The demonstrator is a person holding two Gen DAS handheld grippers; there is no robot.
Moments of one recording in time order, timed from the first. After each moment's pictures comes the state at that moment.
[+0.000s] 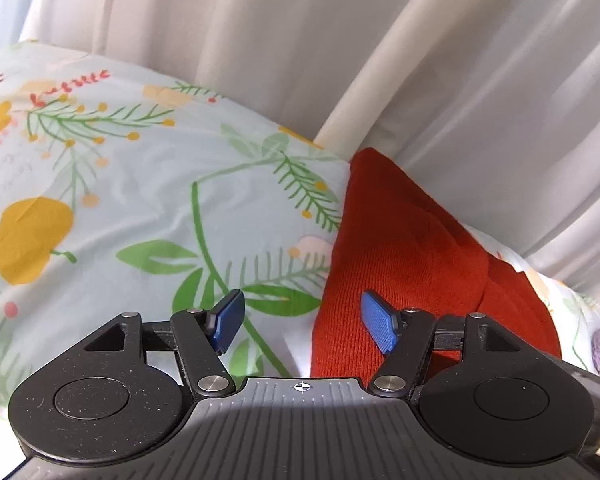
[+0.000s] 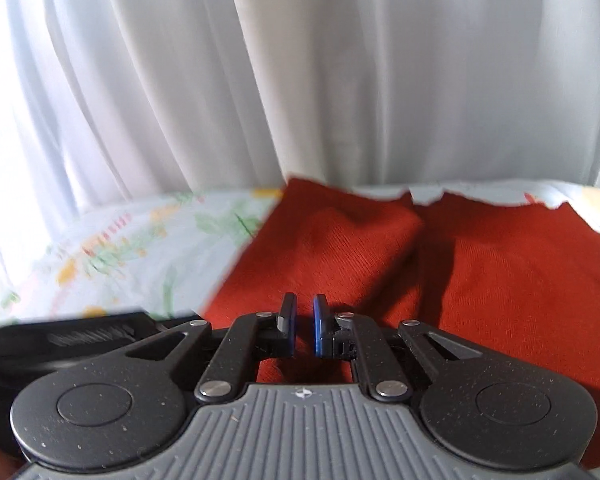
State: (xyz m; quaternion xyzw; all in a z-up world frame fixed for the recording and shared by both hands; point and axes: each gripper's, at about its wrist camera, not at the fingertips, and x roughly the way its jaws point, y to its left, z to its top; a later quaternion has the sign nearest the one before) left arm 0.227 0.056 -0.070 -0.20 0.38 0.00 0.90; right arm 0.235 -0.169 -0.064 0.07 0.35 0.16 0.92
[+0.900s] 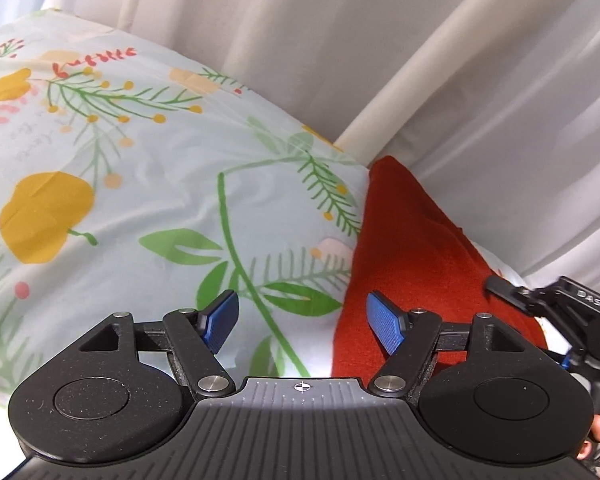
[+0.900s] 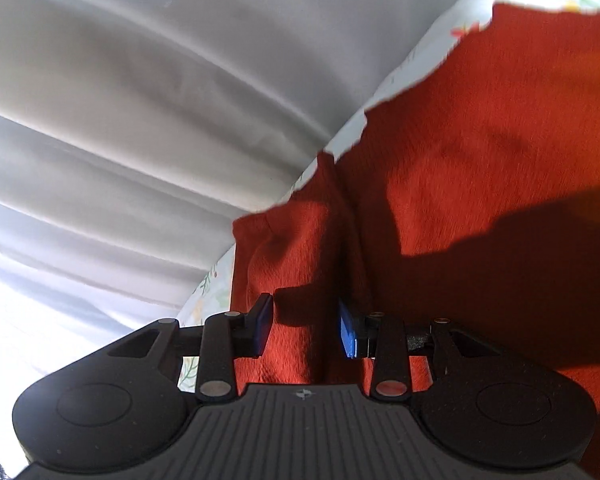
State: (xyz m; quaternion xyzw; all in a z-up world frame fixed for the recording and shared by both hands) left arm 0.222 0.081 -0.076 -0.25 0.38 0.01 0.89; right arm 0.292 -0.265 -0.109 0.44 0.40 0.16 0.79
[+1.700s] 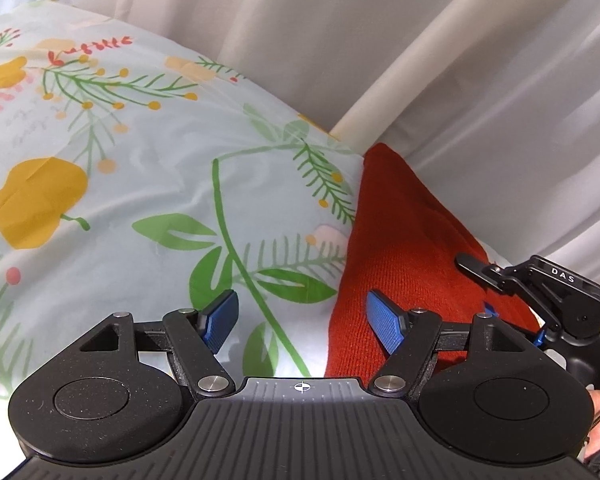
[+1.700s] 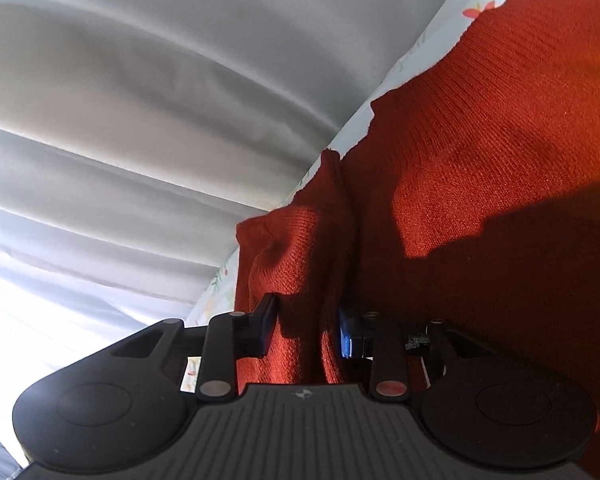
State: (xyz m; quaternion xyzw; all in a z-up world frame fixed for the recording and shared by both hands) left arm 0.221 0.075 -0.079 -0.25 0.39 0.00 0.88; right arm 0.311 -0.267 -0.126 0.47 0.41 0.20 0.76
